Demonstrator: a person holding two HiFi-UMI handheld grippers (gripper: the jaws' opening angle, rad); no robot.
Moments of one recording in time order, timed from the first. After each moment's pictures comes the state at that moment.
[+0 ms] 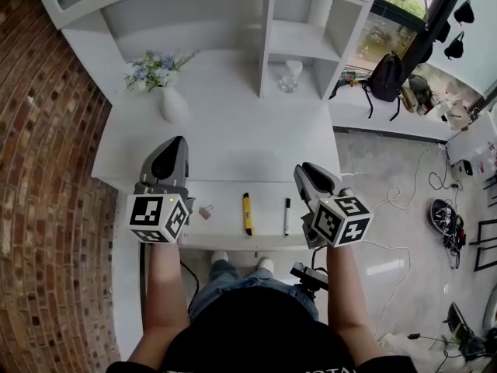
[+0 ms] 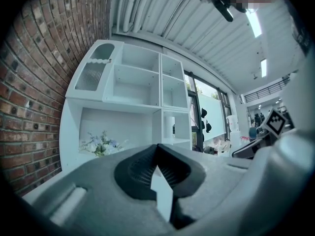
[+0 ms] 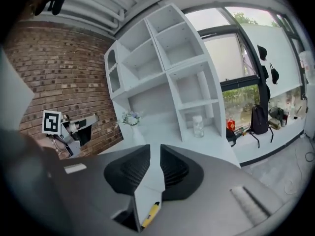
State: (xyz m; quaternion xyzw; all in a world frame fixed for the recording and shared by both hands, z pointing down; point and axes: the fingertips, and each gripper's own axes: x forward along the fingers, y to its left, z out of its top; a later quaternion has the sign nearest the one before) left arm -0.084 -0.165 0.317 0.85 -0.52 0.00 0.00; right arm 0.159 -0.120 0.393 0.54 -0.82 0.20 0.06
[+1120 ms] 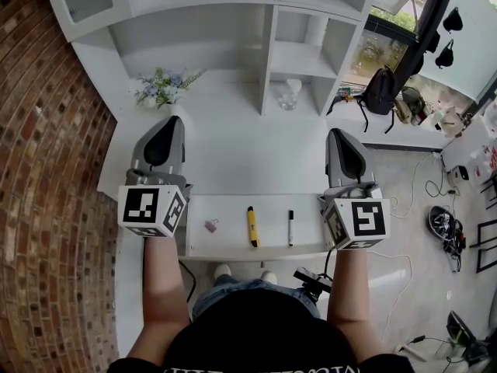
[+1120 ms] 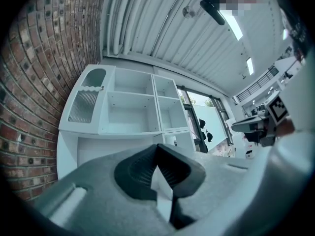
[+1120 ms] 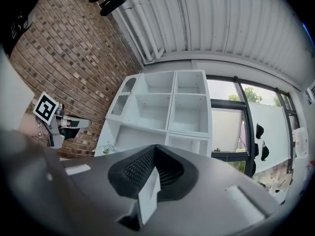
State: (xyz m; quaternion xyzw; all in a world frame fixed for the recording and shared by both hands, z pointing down) left arm -0.099 -0.171 0.217 0.85 -0.51 -0.05 -0.11; right arm 0.163 -0.119 0.213 0.63 -0.77 -0.13 0.00
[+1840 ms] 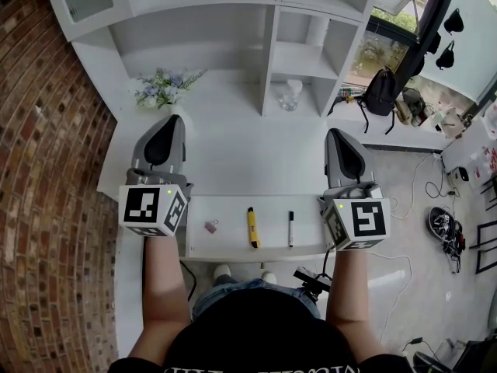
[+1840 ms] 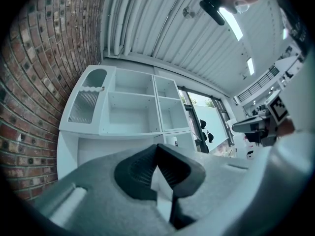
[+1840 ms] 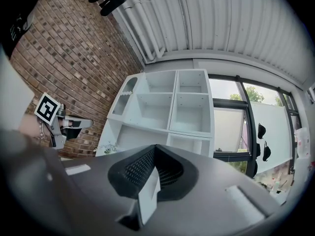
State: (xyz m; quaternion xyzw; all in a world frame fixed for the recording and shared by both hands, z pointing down) left arm -0.100 -0.175 0.215 0.85 -0.51 -0.06 -0.11; right arm 0.158 -0.124 0.212 0.62 -0.77 -0.13 0.01
